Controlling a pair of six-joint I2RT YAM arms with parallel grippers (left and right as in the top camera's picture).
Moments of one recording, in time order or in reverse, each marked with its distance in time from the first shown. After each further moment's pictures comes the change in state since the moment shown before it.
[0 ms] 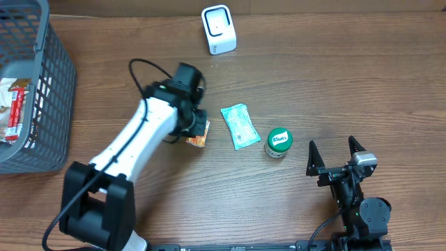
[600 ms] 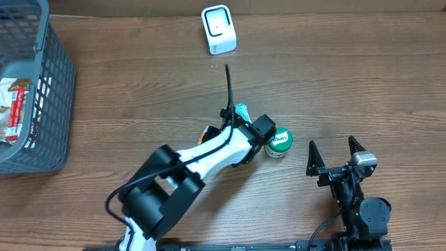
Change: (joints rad) left arm -0.436 0.262 0.000 0.014 -0.739 -0.314; right arm 0.000 0.000 0.000 0.000 0.000 0.000
